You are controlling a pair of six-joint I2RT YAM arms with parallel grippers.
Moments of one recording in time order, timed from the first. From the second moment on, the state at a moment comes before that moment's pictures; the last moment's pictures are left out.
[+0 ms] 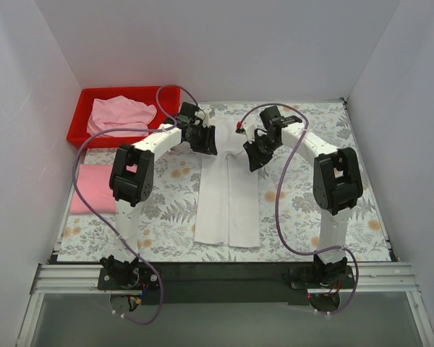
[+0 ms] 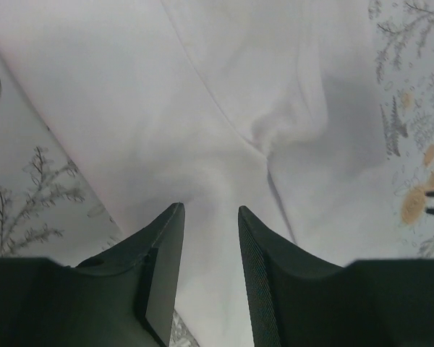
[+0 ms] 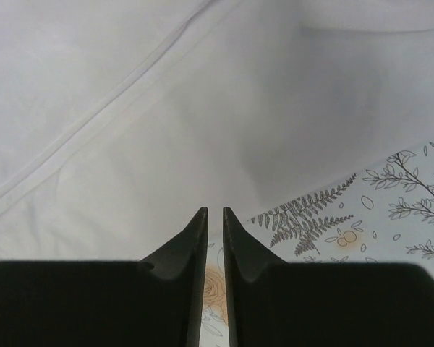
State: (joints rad) left arm -0.39 2.26 1.80 -0.49 0.42 -0.19; right arm 0.38 1.98 1.59 -0.84 -0.52 -0.47
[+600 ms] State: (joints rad) left arm -0.40 2.16 1.57 -0.44 0.44 -0.18; right arm 0.39 2.13 1.59 -0.71 -0.40 -0.34
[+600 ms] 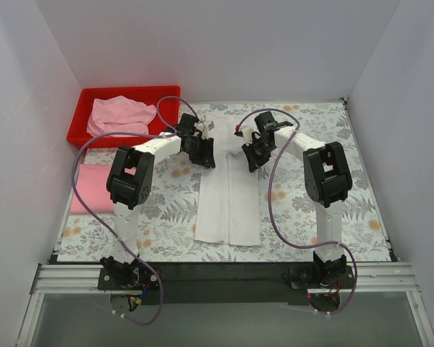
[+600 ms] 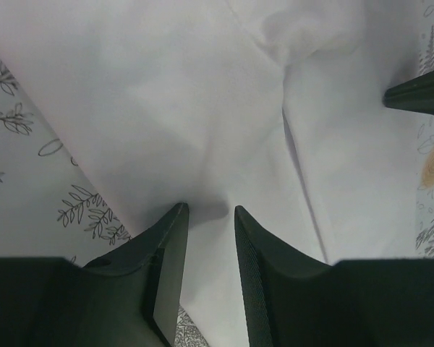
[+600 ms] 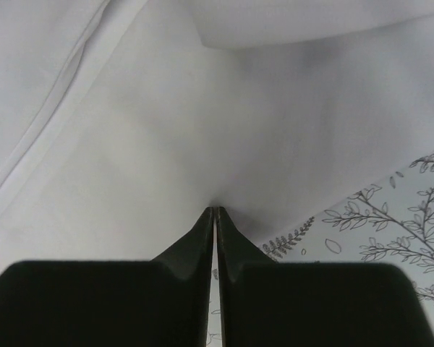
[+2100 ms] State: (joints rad) left arm -0.37 1.37 1.39 -0.21 0.67 0.15; right arm 0.32 1.40 1.61 -0.65 -0.59 -0.68
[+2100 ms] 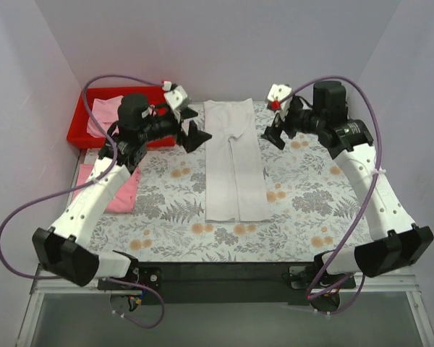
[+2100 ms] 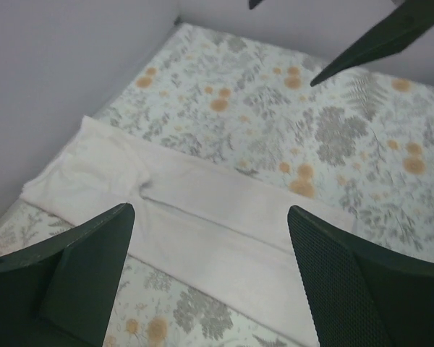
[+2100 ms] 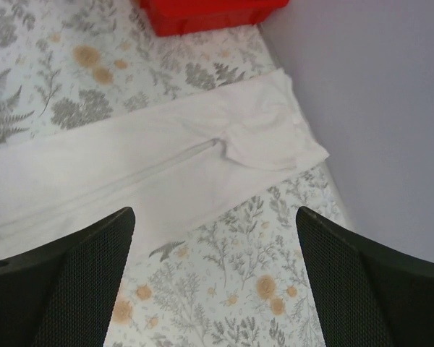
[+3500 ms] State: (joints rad) left arm -0.81 1.51 0.59 0.13 0.43 0.56; right arm 0.66 1.34 0.62 -0.40 -0.40 -0.99
